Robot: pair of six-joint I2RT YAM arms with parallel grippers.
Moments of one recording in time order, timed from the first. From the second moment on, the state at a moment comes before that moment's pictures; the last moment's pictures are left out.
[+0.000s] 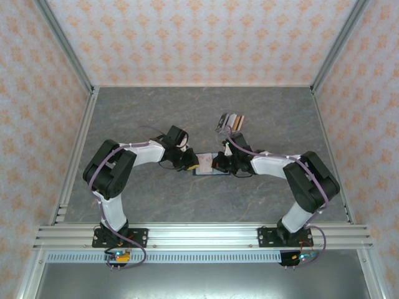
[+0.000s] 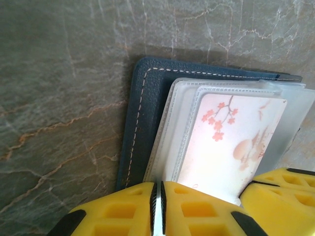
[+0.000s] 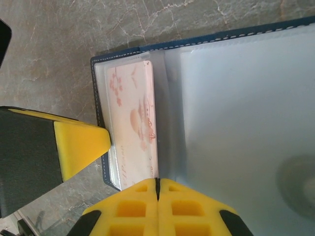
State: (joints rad) left arm -0.47 1.85 1.00 -0.26 0.50 -0.87; right arm 0.56 1.65 0.77 -0.04 -0.41 0.80
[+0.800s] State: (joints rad) left arm -0.51 1.83 1.06 -0.29 0.43 -0.86; right arm 0.56 1.66 0.77 -0.04 -0.41 0.80
